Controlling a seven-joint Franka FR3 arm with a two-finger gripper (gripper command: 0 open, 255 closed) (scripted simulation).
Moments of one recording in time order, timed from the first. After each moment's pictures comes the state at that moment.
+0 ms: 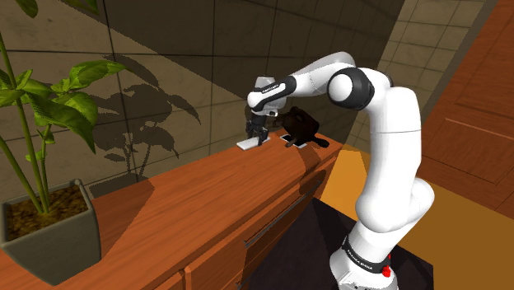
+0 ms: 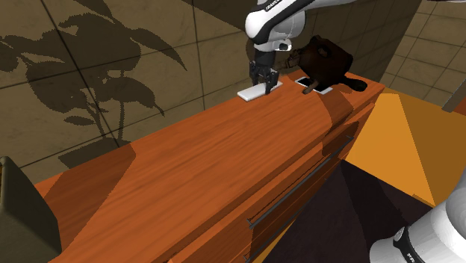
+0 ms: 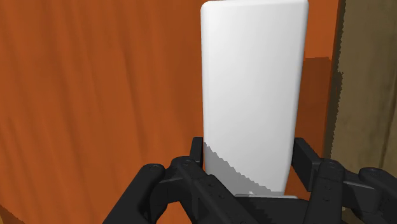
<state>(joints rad) -0.40 0.48 0.07 -1.70 -0.03 2.18 1.40</state>
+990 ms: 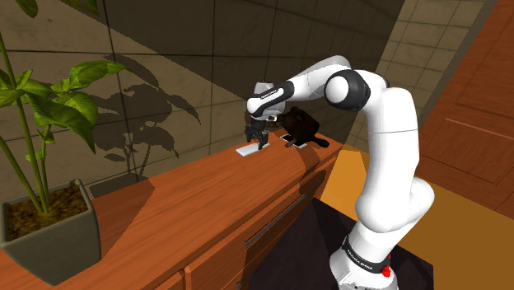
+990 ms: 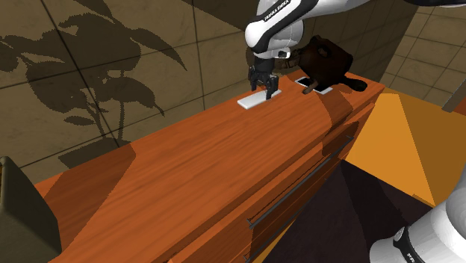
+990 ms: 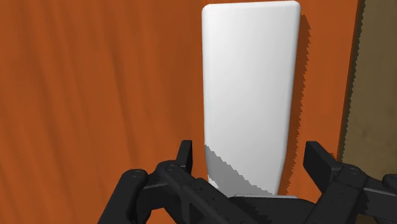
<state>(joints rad) -0.40 0.51 0.07 -1.72 -0.04 2.23 1.40</state>
